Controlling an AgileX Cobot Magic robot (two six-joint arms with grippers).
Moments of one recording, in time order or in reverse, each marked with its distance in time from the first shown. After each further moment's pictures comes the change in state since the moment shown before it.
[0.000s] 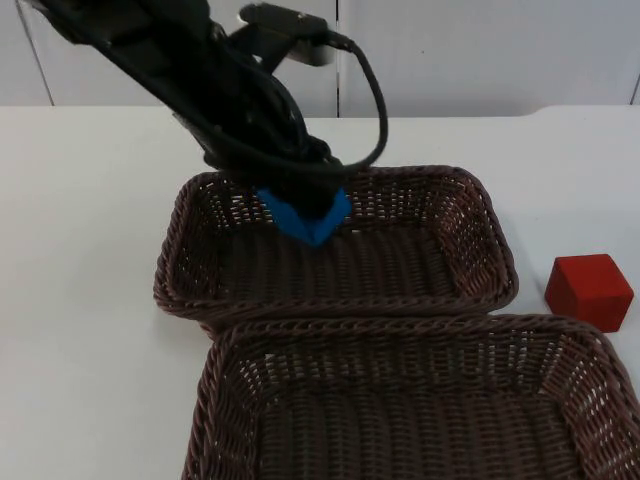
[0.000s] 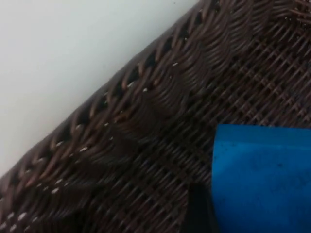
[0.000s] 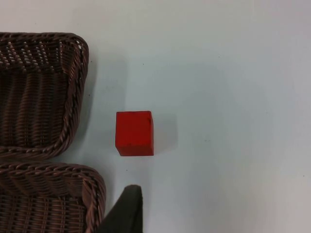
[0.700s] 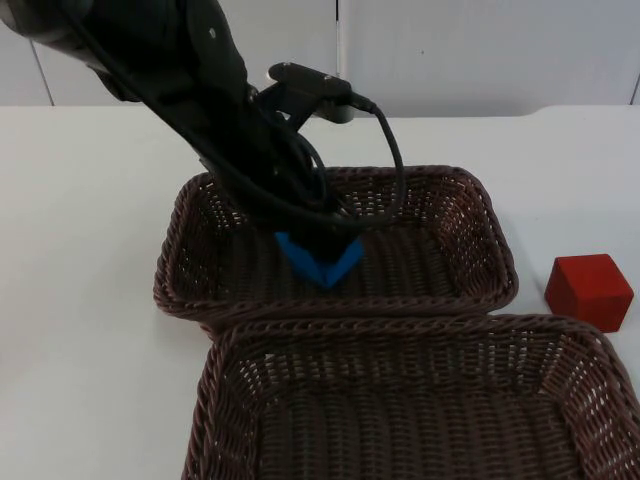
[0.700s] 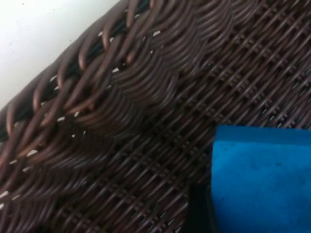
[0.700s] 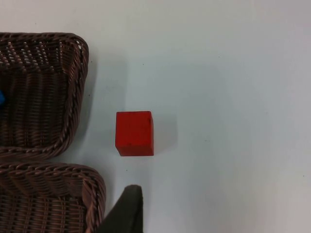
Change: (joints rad) right arm 0.000 0.000 0.000 0.000 0.000 0.000; left arm -0.024 0.094 -0.008 0.000 -0.038 0.000
